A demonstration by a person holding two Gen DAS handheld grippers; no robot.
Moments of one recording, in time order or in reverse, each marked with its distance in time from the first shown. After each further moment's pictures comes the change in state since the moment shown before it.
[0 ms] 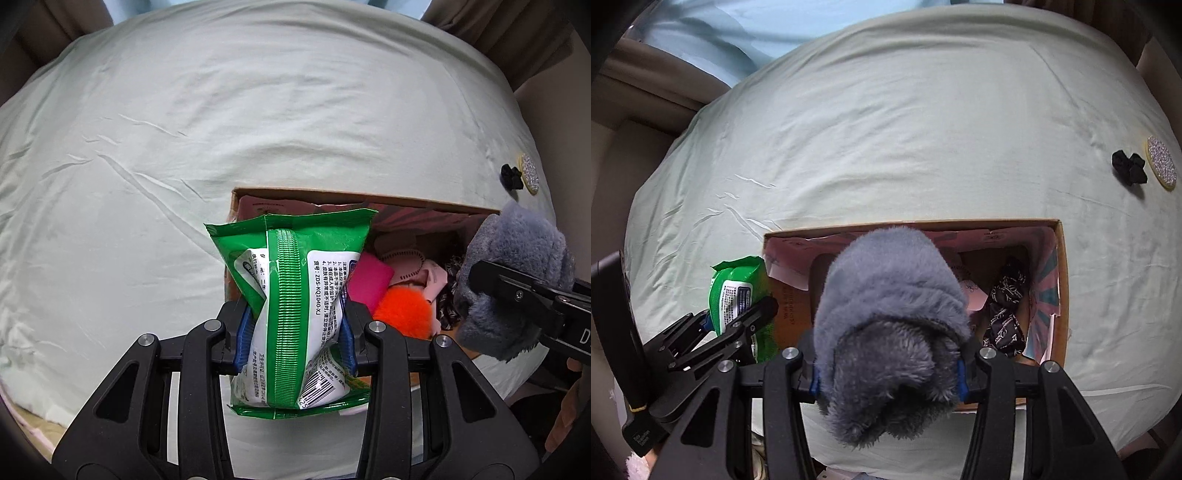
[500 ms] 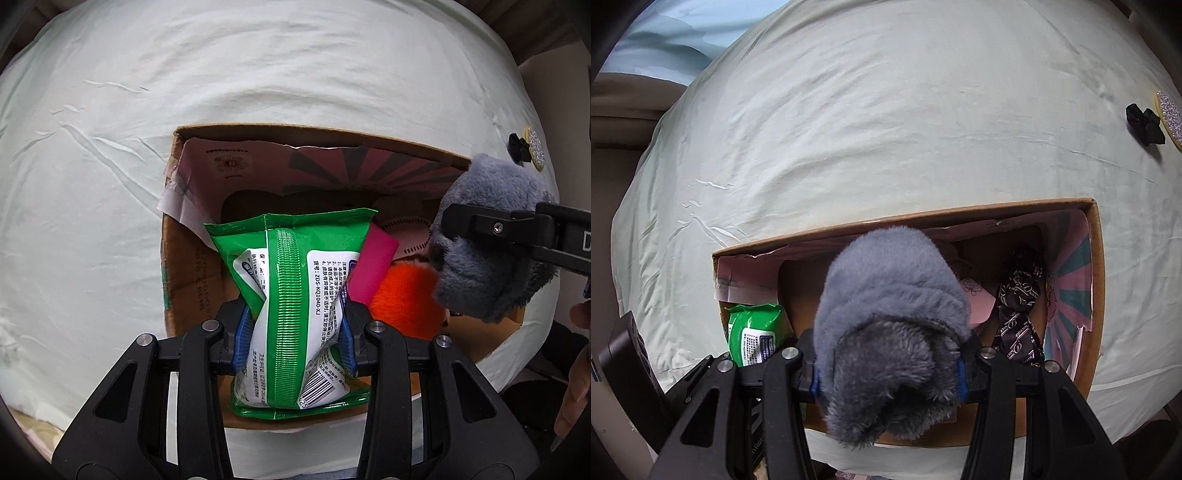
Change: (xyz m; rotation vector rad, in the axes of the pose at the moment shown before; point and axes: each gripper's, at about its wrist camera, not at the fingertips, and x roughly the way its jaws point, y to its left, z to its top) left arm 0.068 -0.012 -0.009 0.007 0.147 -0.043; right arm 0.054 -0.019 0.024 0.117 0.125 -0.001
